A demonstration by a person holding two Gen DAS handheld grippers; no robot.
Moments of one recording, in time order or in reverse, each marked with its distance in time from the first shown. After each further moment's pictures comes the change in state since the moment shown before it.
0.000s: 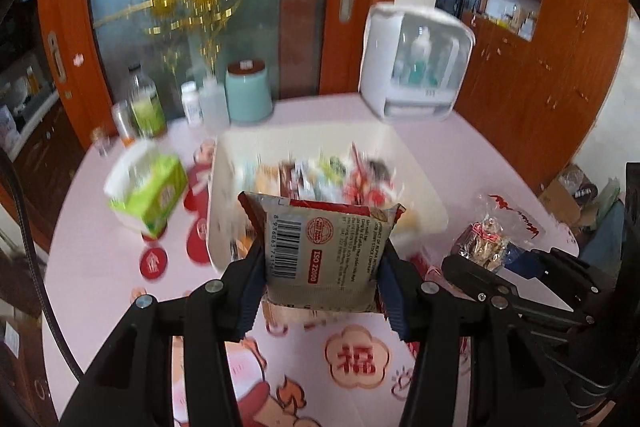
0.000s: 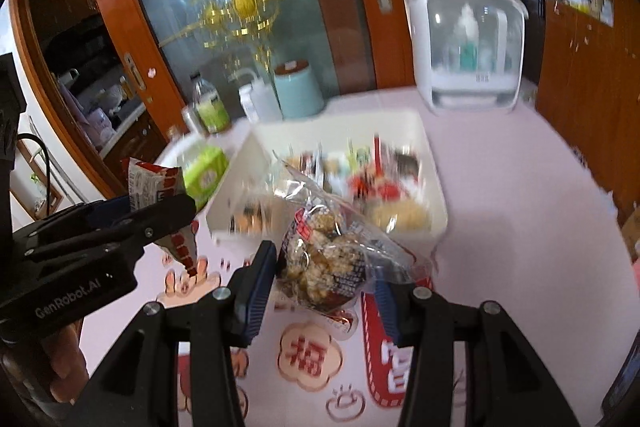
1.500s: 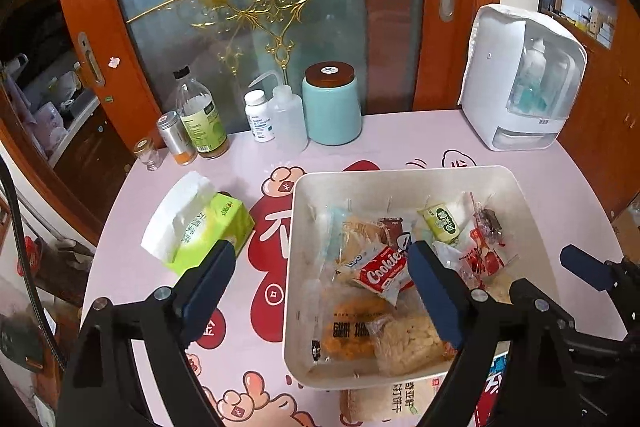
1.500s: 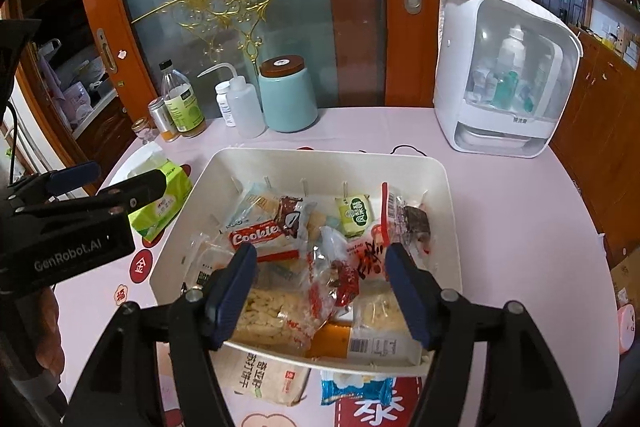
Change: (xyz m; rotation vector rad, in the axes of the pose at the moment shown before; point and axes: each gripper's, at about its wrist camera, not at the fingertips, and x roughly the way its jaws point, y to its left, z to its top) left arm 0.113 0.066 0.079 -0.062 0.058 0.269; right arm 0.111 0.004 0.079 -0.106 0.075 -0.055
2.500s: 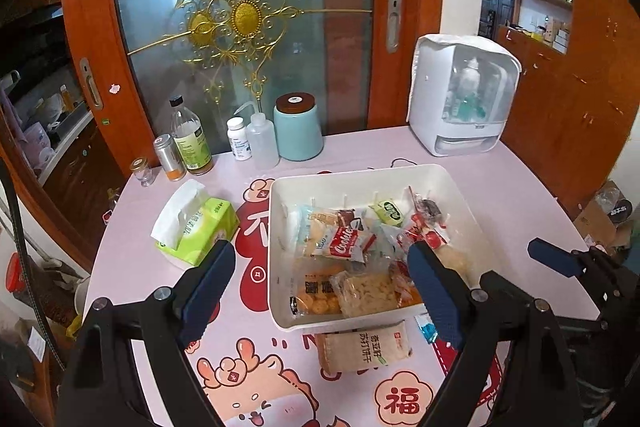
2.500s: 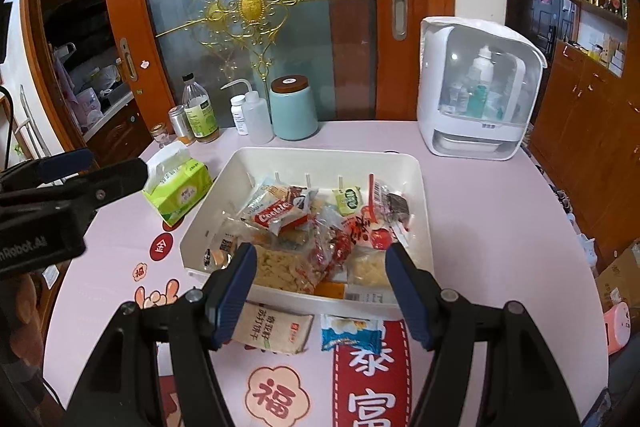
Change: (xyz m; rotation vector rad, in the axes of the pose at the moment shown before) left arm -0.110 -0.004 -0.042 0.049 -0.106 -0.114; right arm -0.081 0.002 -0.044 -0.017 -0.082 -0.019
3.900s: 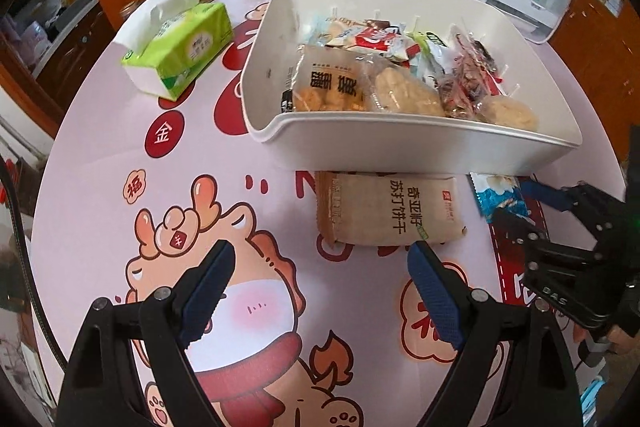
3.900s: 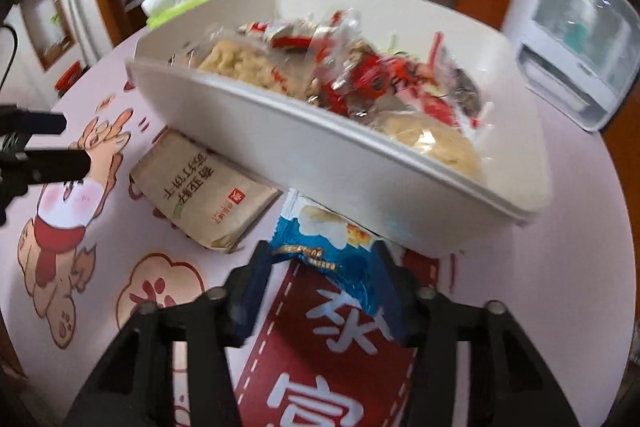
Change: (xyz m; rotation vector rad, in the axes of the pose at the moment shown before) left arm 0.108 0.000 -0.143 -0.132 0.407 0.054; right arm 0.137 -0.022 -0.113 -0.321 0.254 0.161
